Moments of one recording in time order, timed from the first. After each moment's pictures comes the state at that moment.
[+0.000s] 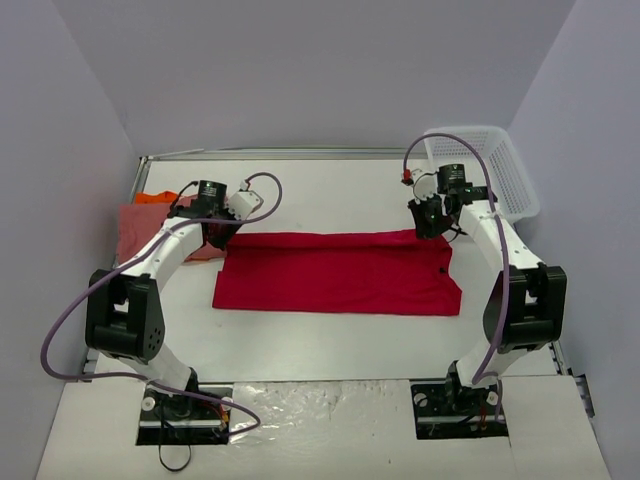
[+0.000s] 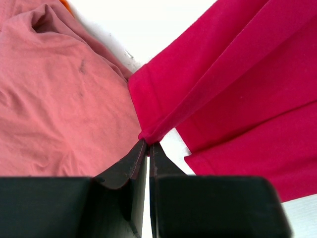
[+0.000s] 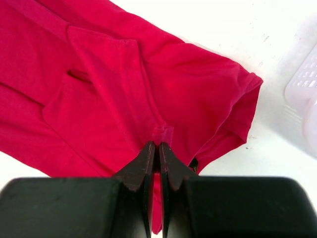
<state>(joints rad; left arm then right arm) -0.20 1.59 1.19 -0.55 0.03 0.56 0.09 1.63 1.30 -0.73 -0.24 -0.39</state>
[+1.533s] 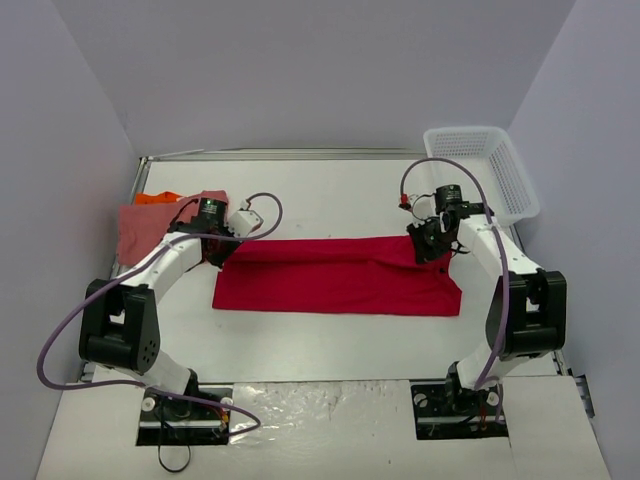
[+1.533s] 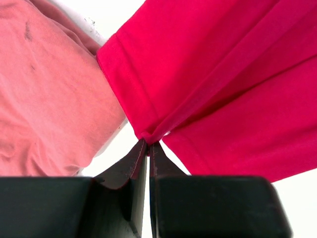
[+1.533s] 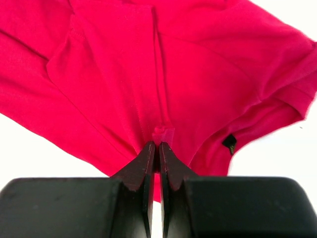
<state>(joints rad) -0.20 1.53 1.04 -0.54 0.03 0.58 0.09 1.57 1.13 -0.76 -0.27 -0.41</state>
